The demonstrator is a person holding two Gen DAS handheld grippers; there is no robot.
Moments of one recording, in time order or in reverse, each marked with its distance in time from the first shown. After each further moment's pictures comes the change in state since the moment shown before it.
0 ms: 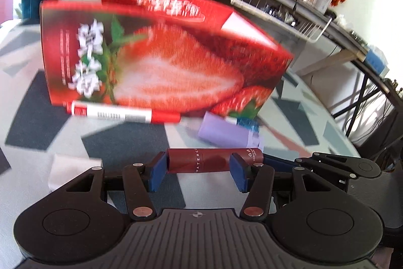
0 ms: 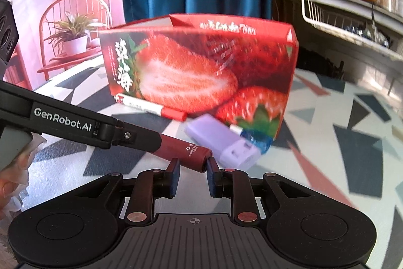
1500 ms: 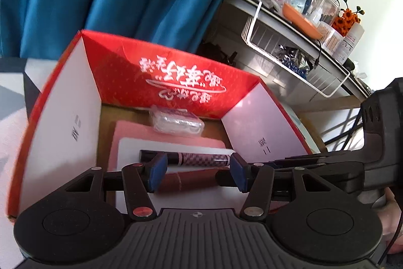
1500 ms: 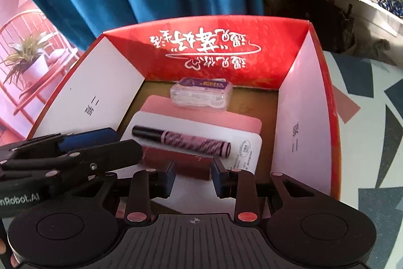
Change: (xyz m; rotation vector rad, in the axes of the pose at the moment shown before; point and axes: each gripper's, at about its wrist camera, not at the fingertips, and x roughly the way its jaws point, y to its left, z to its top) left arm 0.051 0.060 0.147 -0.038 -0.002 -0.072; right arm 0.147 -0.065 0.178 0.283 0.331 0.030
